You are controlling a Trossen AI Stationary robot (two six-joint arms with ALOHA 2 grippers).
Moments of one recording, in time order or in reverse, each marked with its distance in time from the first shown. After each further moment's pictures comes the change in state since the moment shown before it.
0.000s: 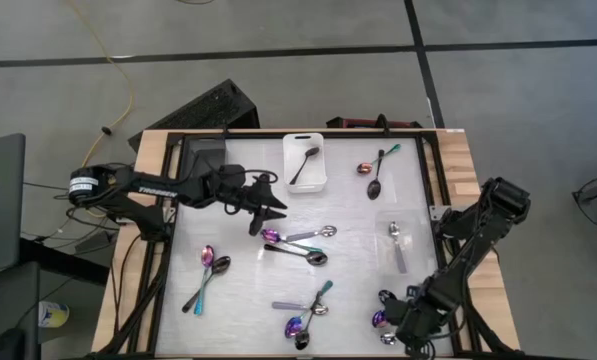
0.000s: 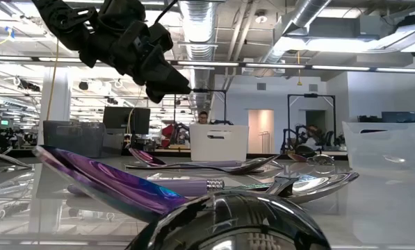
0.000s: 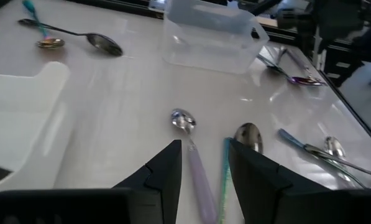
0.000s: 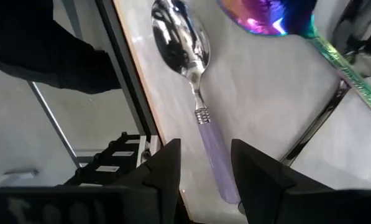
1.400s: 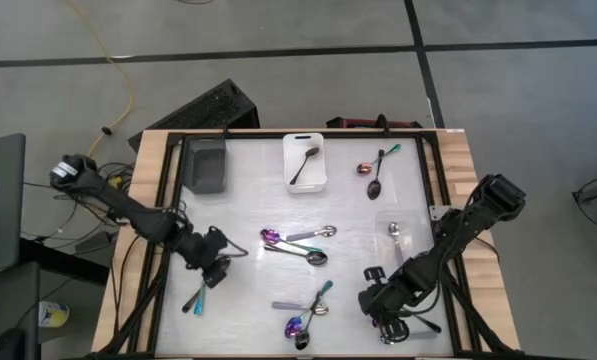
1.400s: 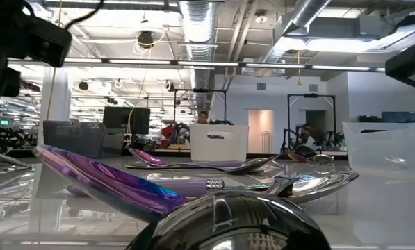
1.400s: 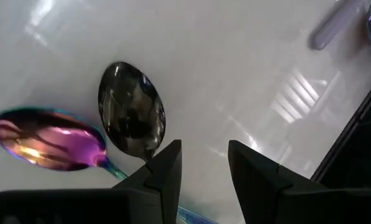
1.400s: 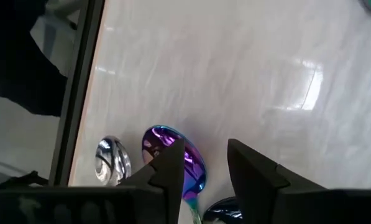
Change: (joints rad) left arm -0.716 -0.298 0.035 -1.022 -0.284 -1.134; right arm -0.216 0.000 0.000 0.078 0.209 -0.721
